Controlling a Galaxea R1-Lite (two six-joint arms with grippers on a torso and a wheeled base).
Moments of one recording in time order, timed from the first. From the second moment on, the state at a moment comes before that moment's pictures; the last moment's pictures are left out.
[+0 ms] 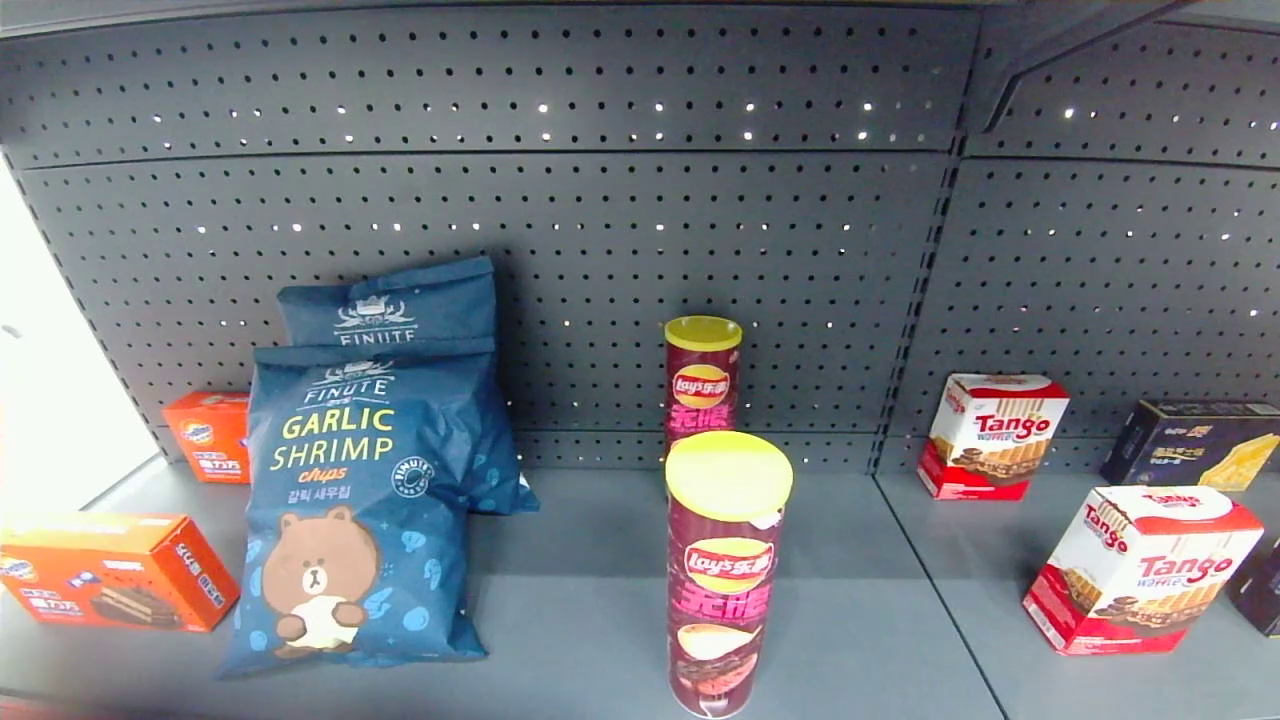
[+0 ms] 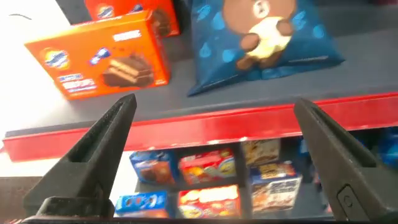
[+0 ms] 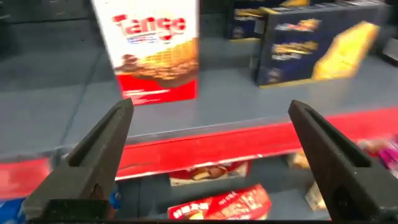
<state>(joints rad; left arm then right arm) -0.19 0.08 -0.06 0.05 0.15 0.11 -0.09 0.10 -0.01 -0.06 -0.07 -0.02</state>
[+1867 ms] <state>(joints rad) -0.17 0.08 0.00 0.00 0.03 0.00 0.00 0.00 0.00 -0.01 -0.02 -0.01</state>
